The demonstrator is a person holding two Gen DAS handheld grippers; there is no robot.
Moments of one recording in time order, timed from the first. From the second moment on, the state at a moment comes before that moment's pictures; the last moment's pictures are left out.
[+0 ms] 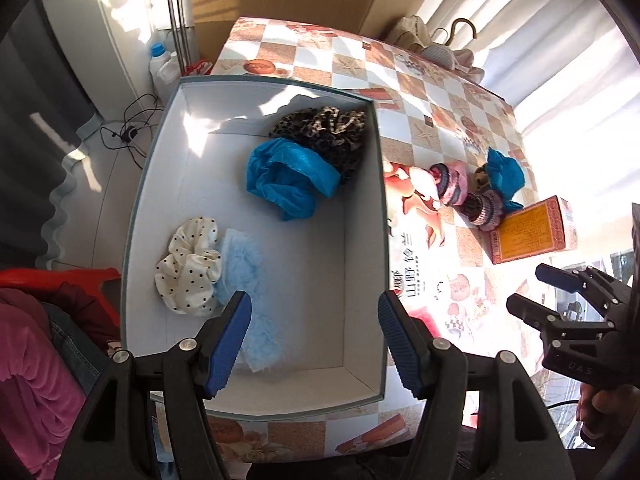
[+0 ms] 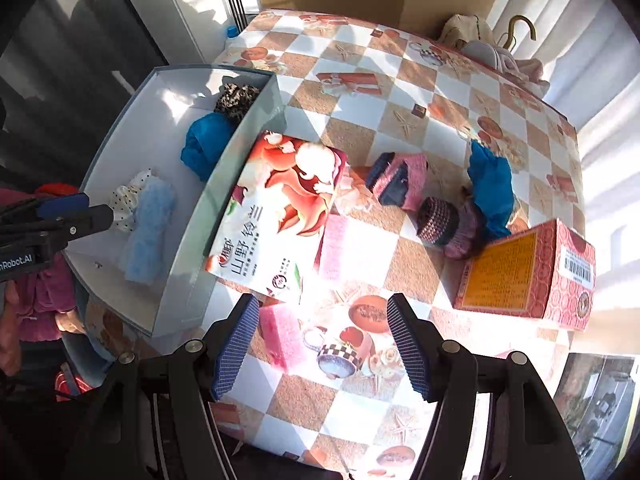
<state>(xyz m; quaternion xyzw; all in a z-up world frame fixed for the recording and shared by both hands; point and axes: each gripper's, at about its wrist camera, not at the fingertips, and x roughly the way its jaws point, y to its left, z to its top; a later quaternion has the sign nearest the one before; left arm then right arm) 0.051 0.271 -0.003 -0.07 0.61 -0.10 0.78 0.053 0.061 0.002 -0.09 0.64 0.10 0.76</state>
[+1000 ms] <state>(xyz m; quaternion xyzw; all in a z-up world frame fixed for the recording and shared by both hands) 0.031 0.100 -0.118 -0.05 0.71 0.00 0.70 -0.058 -0.049 -0.027 -0.07 0.65 0.12 0.75</state>
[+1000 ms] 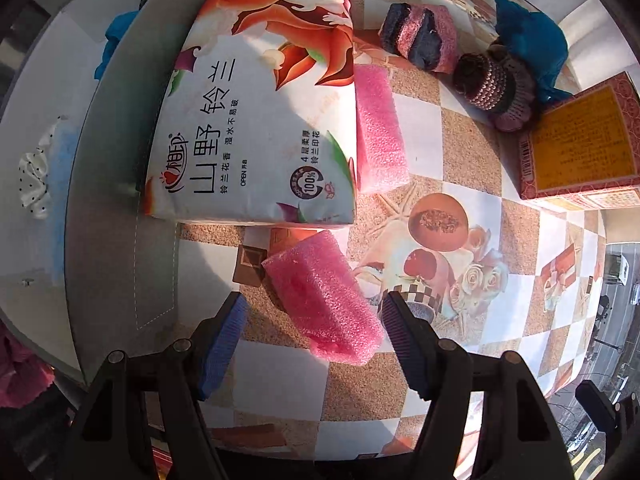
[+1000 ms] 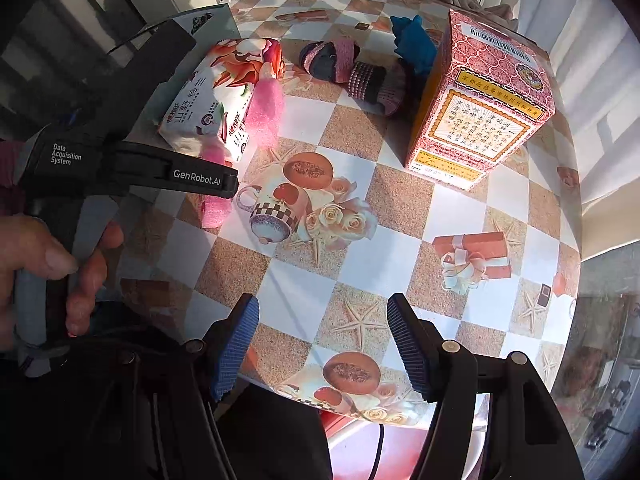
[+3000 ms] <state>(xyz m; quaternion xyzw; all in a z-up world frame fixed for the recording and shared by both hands) -0.021 0.090 -0.125 0.04 0.71 -0.09 0.70 0.132 0.040 -0.124 -0.04 0.68 0.15 0.72</state>
